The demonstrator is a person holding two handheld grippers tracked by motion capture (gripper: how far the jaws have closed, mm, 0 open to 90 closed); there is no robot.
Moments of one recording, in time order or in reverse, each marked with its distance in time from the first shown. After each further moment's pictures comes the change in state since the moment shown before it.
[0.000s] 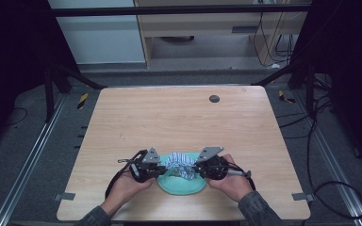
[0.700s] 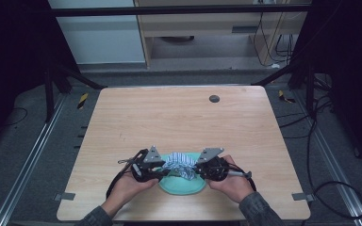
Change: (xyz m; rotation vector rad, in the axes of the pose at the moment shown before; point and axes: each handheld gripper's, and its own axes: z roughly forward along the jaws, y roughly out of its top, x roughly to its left) left arm -0.002 0.006 0.003 -0.028 0.058 -0.021; right arm 0.002 -0.002 -0.002 0.006 0.011 -0.014
